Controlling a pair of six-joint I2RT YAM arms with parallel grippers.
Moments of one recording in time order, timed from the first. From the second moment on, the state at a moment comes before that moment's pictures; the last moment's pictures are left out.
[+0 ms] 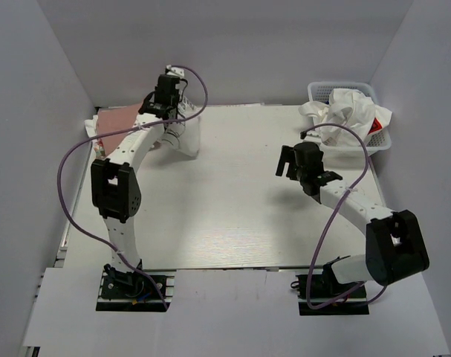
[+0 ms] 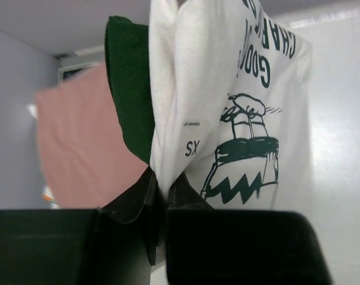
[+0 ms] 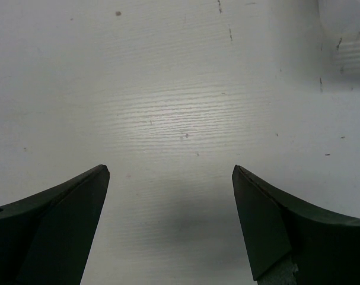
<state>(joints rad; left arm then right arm) -0.29 2.00 1.83 -0.44 -0.47 0.12 0.39 1.36 0.80 -0.07 0.27 0.36</state>
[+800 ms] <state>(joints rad) 0.00 2.13 2.12 -0.49 -0.37 0.15 0.39 1.49 0.90 -0.16 0.30 0.36</state>
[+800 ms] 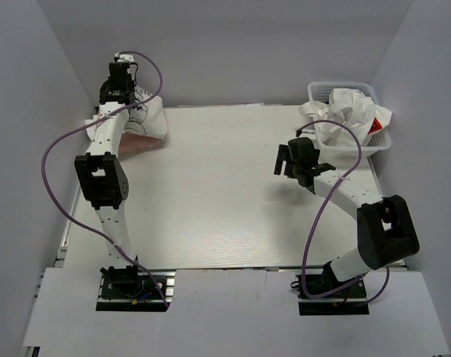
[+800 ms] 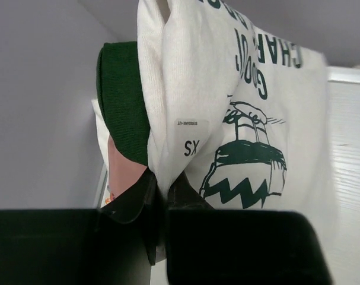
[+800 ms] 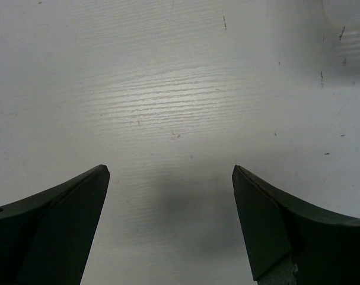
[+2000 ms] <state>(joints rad) 0.26 2.30 2.27 -0.68 -0.27 -0.03 0.39 1.56 0.95 -0.21 0.27 0.36</state>
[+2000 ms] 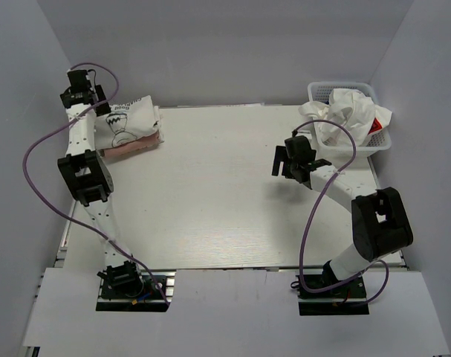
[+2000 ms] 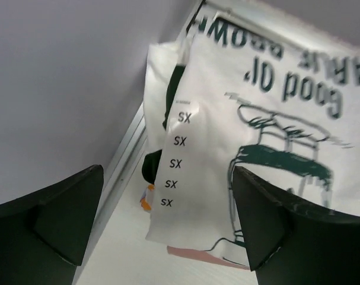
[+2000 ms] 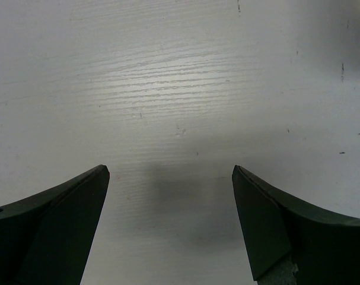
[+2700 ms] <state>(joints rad) 0.24 2.35 2.12 -0.49 0.11 -0.25 0.39 1.64 0.97 -0.22 0.22 0.35</state>
